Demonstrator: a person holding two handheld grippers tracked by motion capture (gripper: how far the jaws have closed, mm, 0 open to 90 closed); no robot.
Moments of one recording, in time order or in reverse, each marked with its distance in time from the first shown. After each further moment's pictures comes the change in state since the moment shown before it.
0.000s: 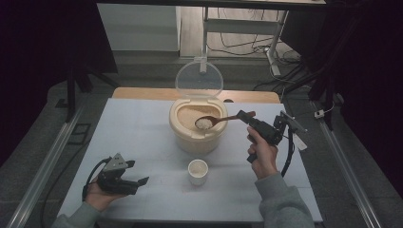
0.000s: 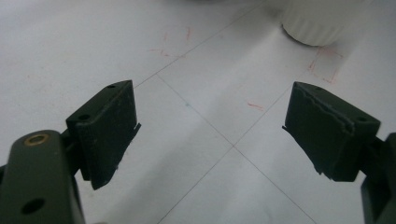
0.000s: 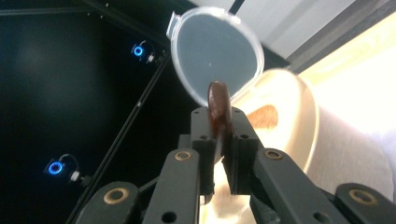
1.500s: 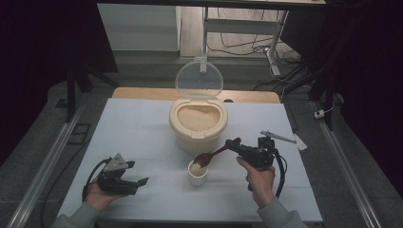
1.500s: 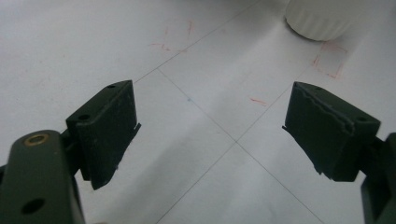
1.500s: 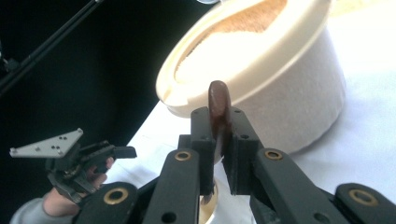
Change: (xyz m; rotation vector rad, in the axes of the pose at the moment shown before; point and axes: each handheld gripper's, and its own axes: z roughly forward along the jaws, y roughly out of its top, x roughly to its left) left arm 0.001 -0.002 0.002 0.012 0.001 0.000; right arm 0.011 -0.059 -0.016 0.266 -0.131 -0.394
